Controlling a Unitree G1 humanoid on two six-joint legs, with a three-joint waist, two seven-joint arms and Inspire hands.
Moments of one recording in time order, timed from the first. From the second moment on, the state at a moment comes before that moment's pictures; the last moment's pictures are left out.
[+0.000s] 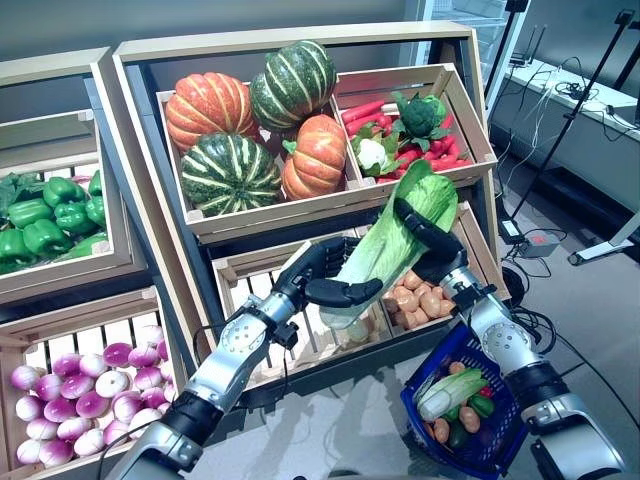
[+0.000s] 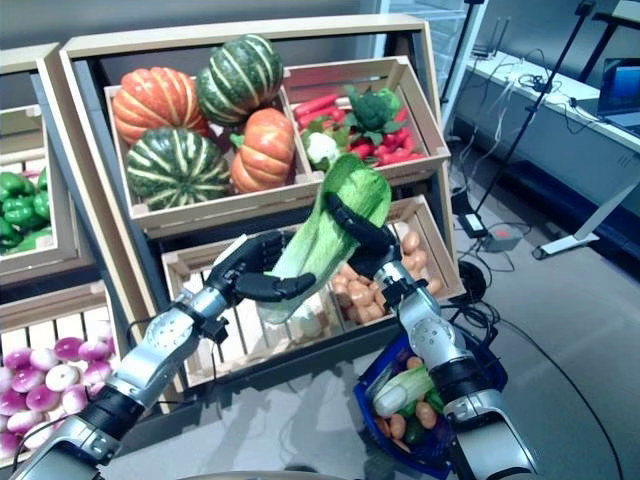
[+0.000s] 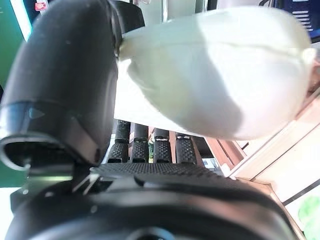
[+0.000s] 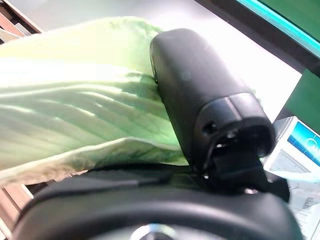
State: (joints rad) left arm -0.27 0.48 -0.44 0.18 -0.47 -0.14 -0.18; right arm -0.43 -0.42 0.26 0.37 1.37 0.06 0.41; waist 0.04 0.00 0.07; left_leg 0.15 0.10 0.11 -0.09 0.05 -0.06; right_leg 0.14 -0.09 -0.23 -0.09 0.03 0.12
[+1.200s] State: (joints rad) left arm -0.13 0.47 -0.44 0.26 -0.59 -0.02 -0.39; right arm -0.32 -0.48 0.19 0.43 1.16 0.06 0.35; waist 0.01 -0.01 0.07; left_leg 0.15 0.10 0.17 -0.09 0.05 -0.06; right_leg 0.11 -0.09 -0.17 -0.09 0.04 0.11
